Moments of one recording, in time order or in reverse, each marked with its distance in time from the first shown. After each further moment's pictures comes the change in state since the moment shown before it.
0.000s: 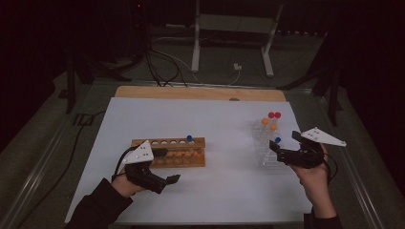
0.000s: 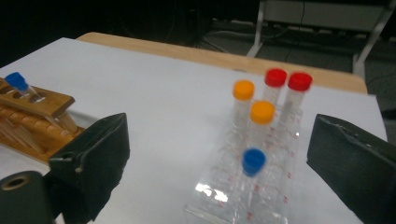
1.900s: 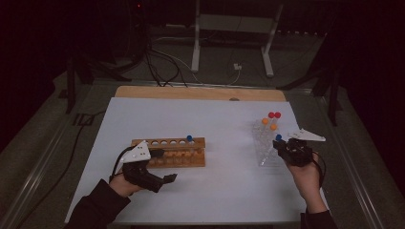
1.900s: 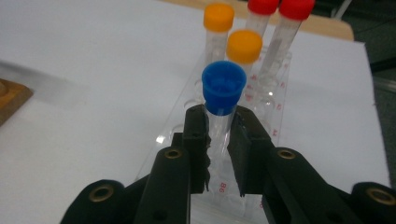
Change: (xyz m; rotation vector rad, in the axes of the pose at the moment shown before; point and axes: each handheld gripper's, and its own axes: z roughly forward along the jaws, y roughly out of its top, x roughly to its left) left arm 0.008 -0.008 -0.001 0.016 0.007 -0.024; right arm -0.009 -0.022 0.038 0.194 -0.116 -0.029
